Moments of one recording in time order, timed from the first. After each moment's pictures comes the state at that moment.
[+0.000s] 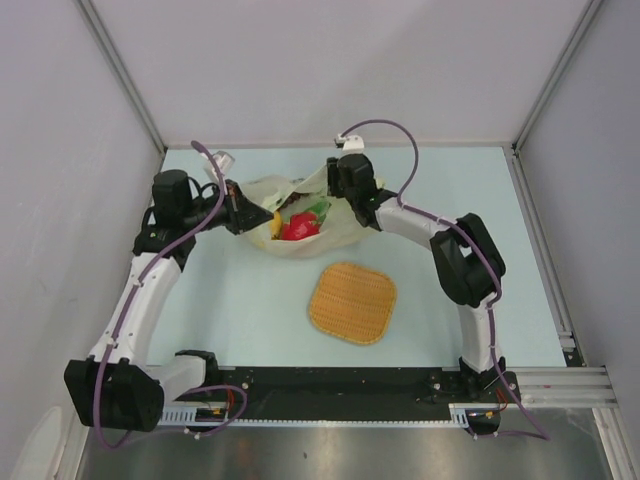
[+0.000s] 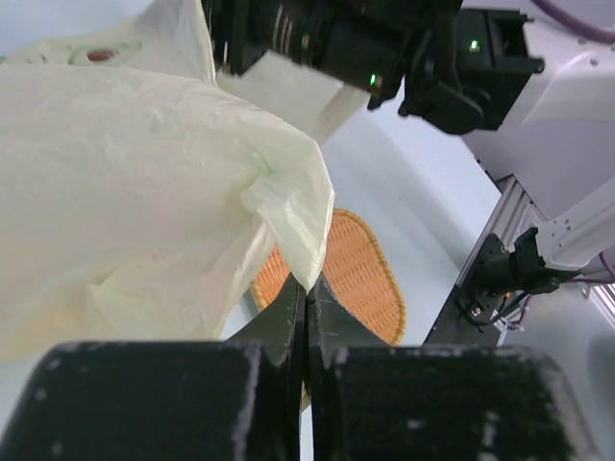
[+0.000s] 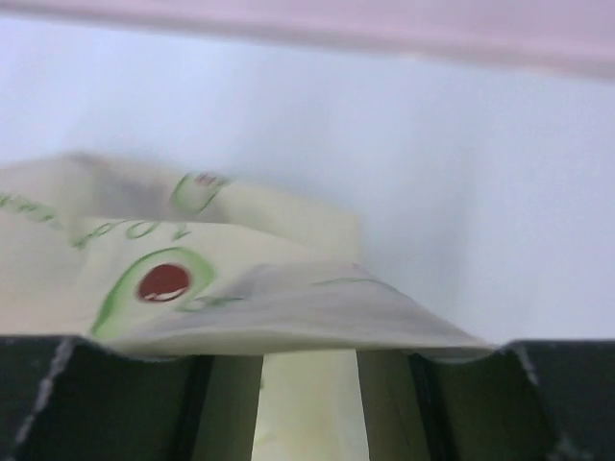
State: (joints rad) left arm -0.07 1.11 1.02 -0.32 0.88 -0.23; right arm 0.63 2.05 1.51 0.16 0.25 0.27
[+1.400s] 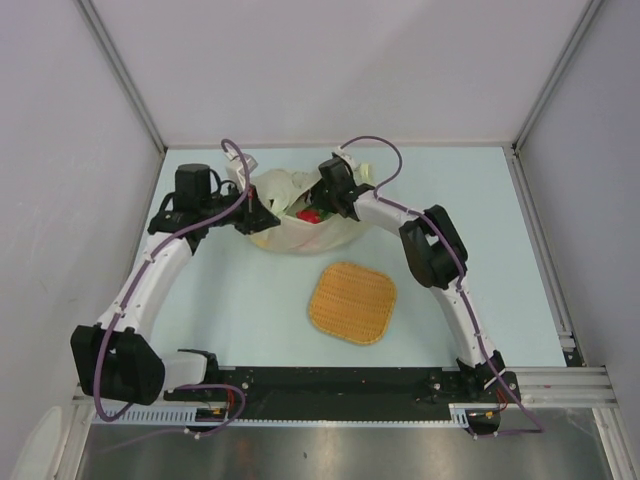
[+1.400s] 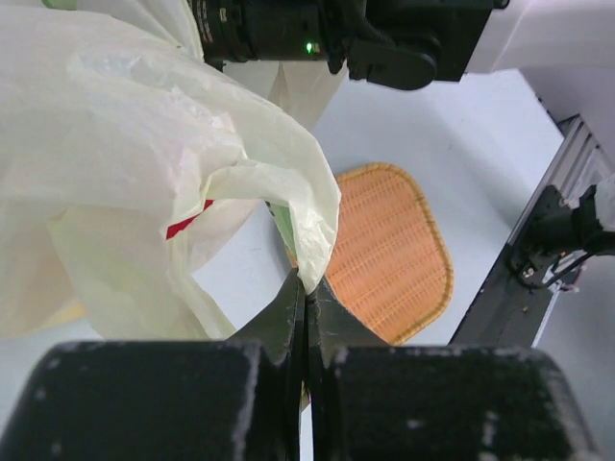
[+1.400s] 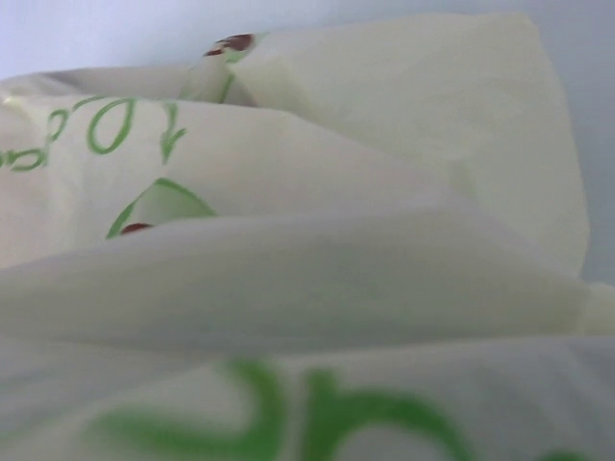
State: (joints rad) left arm -0.14 1.25 1.10 -0.46 0.80 -0.04; right arm 0.62 2.36 1.86 -0.13 0.07 0.77
